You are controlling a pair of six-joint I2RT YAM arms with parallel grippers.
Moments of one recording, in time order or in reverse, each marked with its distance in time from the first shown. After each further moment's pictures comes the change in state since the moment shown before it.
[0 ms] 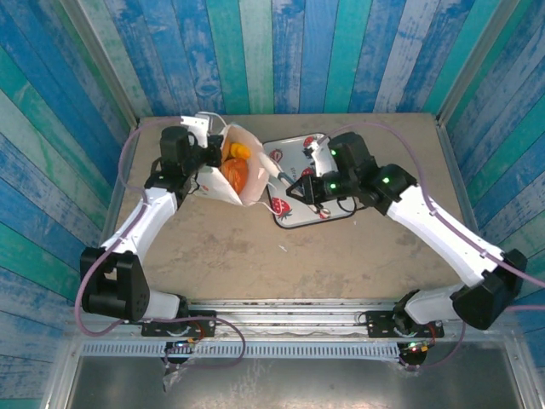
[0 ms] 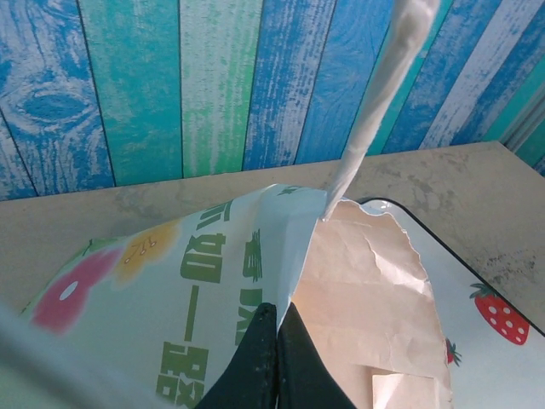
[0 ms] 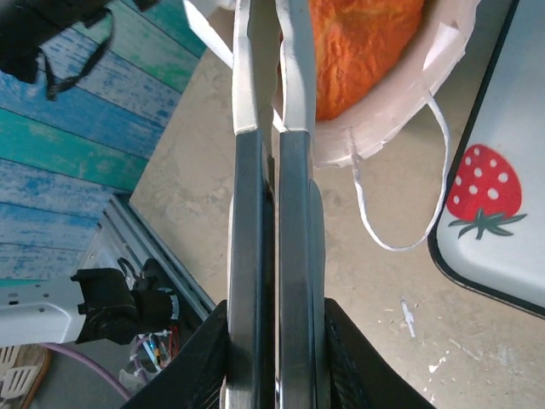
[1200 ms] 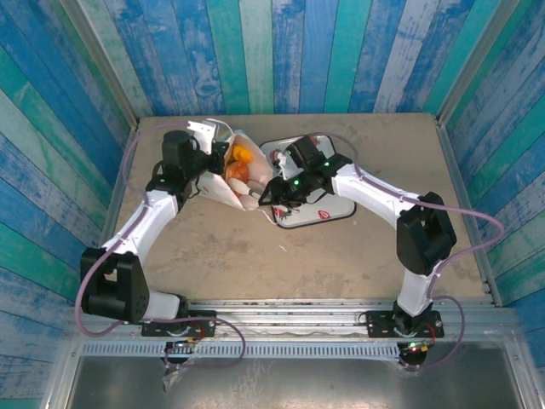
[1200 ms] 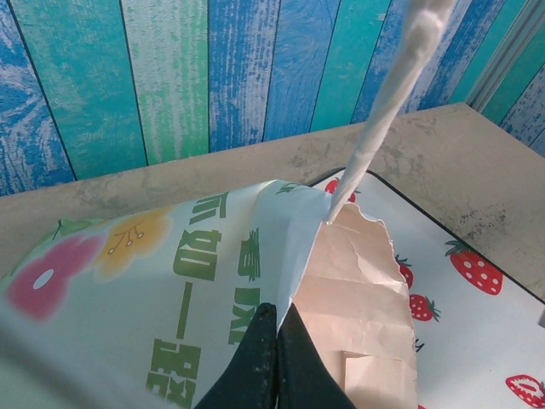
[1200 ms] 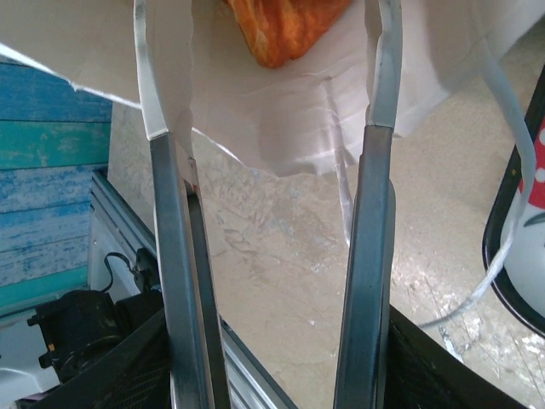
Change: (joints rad) left arm -0.006 -0.010 -0.035 -0.007 0.084 0.067; right arm -0.001 0.453 0.121 0.083 -0.178 0.092
